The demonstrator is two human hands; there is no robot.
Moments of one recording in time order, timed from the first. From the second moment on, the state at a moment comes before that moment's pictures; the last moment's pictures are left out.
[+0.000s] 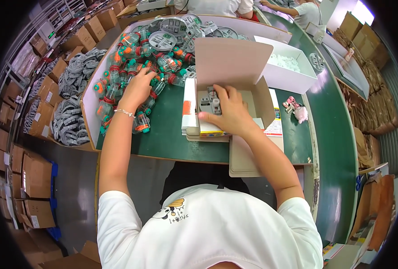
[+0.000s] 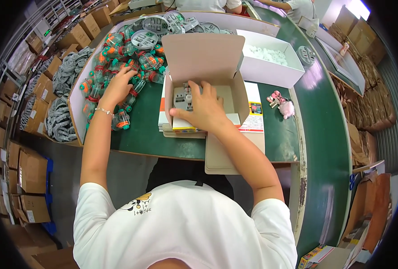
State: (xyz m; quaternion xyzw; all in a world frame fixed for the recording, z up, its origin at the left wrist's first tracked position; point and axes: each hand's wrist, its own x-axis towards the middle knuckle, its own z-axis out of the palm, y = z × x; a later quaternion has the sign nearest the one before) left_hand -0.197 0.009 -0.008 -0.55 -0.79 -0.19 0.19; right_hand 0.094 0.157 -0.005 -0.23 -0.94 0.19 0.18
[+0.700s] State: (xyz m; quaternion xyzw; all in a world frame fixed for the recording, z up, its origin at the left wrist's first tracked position) left_hand 0.053 0.077 0.001 -0.63 -0.55 -0.50 0.22; right_hand 0.215 0.182 -0.020 -0.22 -0.70 0.59 0.33
